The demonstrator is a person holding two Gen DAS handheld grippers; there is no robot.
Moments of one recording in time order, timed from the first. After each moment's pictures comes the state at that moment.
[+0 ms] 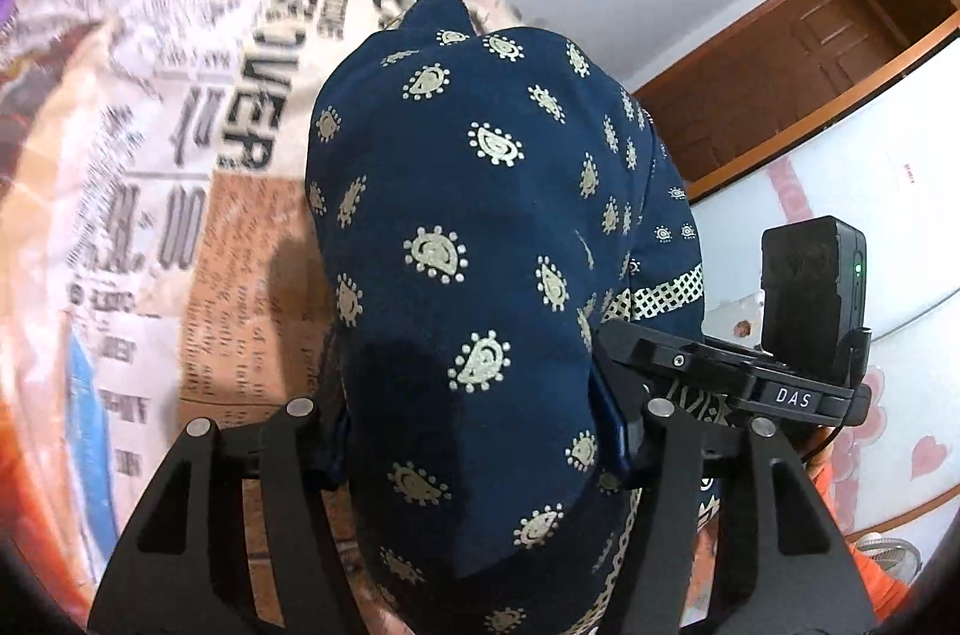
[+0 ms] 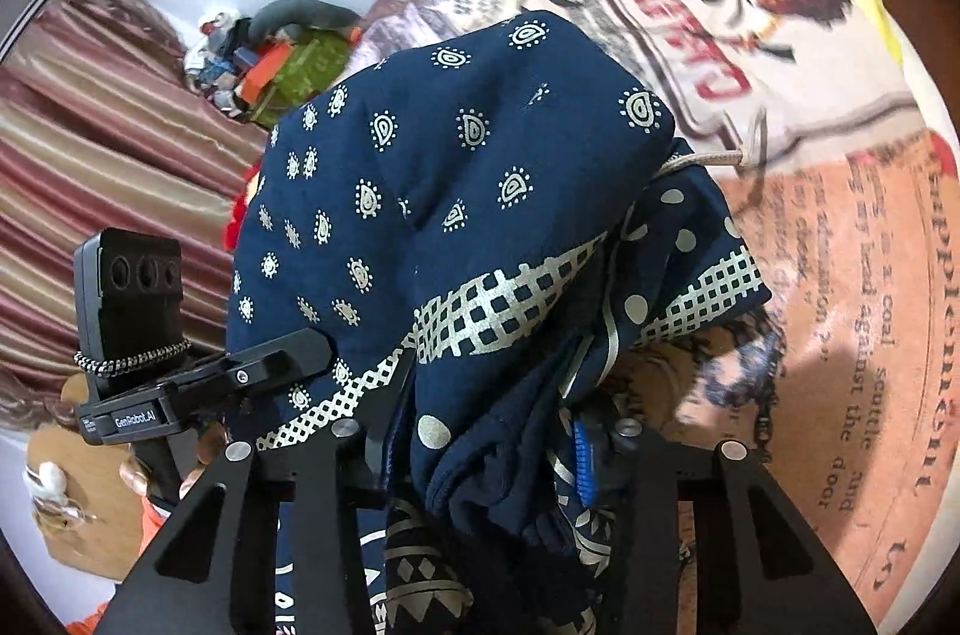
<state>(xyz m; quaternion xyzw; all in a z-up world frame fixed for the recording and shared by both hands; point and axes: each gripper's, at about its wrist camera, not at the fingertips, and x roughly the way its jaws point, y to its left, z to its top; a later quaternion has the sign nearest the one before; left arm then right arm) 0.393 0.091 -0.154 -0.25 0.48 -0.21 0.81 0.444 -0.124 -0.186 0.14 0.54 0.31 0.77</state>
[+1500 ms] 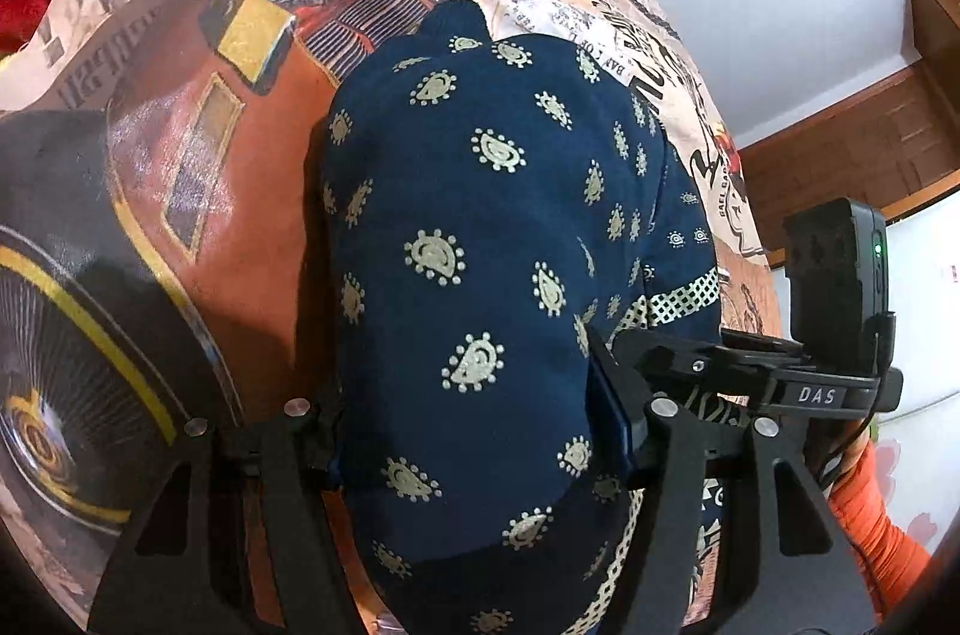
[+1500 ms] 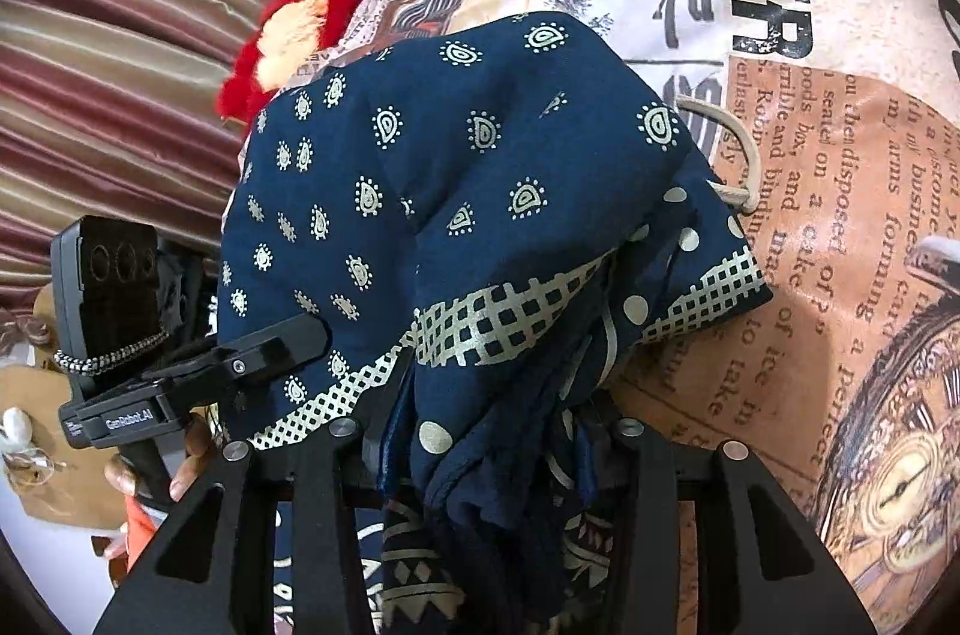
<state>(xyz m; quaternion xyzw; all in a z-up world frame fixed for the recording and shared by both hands) 0.316 0.307 -0.258 -0.31 0.51 -0.09 0.80 0.436 0.135 -0.282 0.05 0.62 0.36 0.69</state>
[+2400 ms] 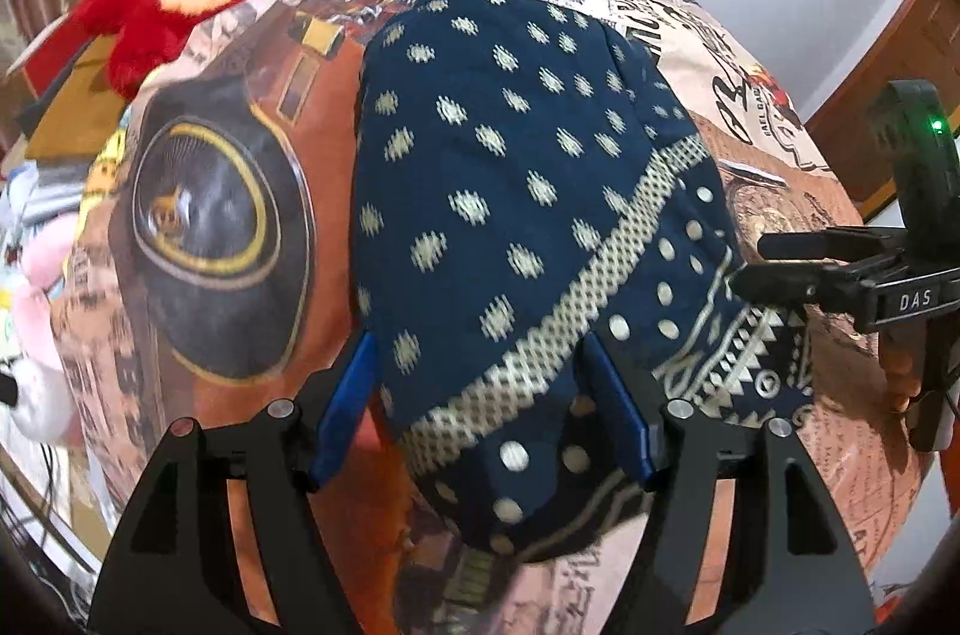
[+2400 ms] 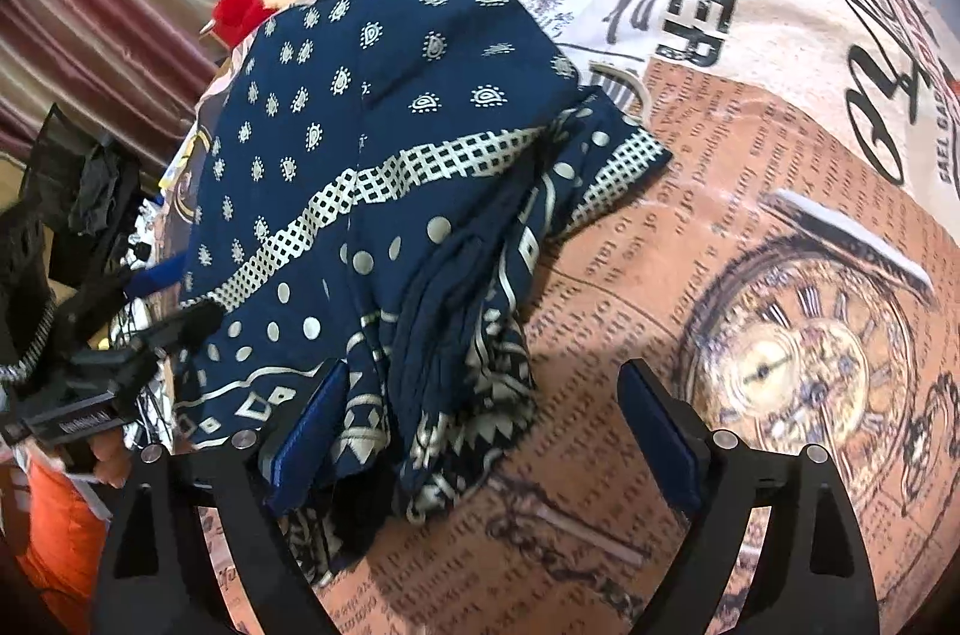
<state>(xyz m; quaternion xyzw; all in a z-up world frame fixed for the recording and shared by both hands) 0.215 0.246 -0.229 -0.16 0.48 0.02 0.86 0.374 0.069 -0.246 -0.10 0.58 0.34 0.73</state>
